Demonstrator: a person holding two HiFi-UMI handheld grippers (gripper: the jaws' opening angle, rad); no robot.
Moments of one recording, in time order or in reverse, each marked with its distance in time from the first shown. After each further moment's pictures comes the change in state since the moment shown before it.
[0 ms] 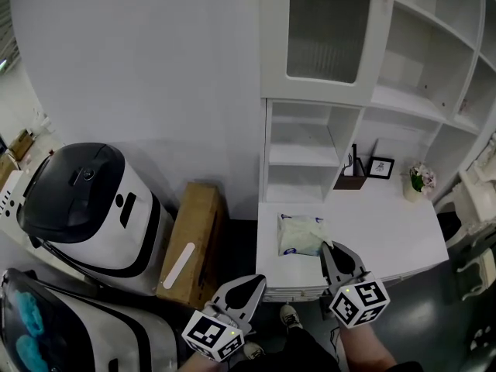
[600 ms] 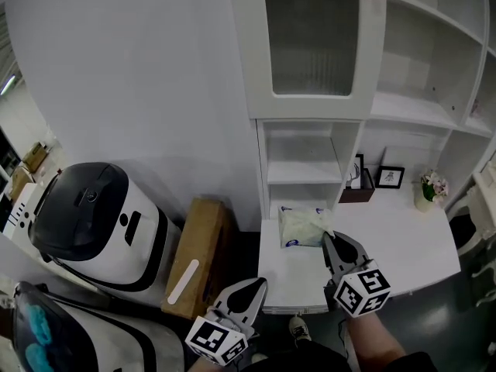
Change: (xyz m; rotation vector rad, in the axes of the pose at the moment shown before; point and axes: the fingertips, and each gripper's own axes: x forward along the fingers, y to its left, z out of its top) left arm 0.059 0.012 0.017 0.059 0.007 0.068; right arm 0.060 -0.058 0.031 0.020 -0.030 0.067
